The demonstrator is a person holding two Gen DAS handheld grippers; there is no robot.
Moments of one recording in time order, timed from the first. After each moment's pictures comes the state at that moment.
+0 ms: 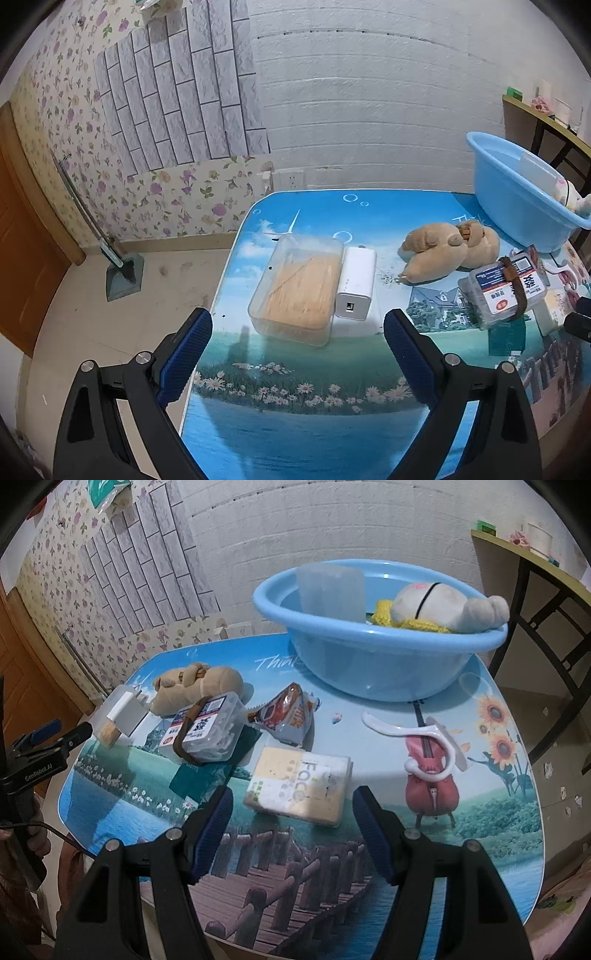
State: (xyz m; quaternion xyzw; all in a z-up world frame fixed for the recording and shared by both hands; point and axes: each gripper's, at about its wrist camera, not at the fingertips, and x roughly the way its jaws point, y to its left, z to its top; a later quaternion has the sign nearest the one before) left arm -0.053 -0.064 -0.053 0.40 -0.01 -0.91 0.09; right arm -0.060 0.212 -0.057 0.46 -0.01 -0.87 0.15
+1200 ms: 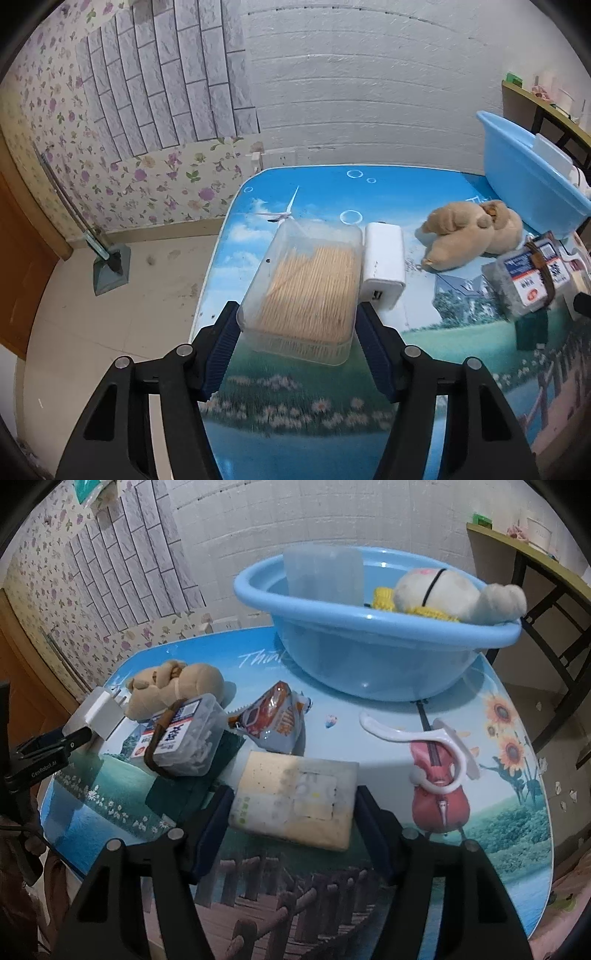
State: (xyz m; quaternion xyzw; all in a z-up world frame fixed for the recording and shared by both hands) left arm -0.073 -0.078 -0.082 0.43 -0.01 -0.90 0.07; right arm -0.079 0.207 -0.070 0.46 -0.01 -0.88 0.13
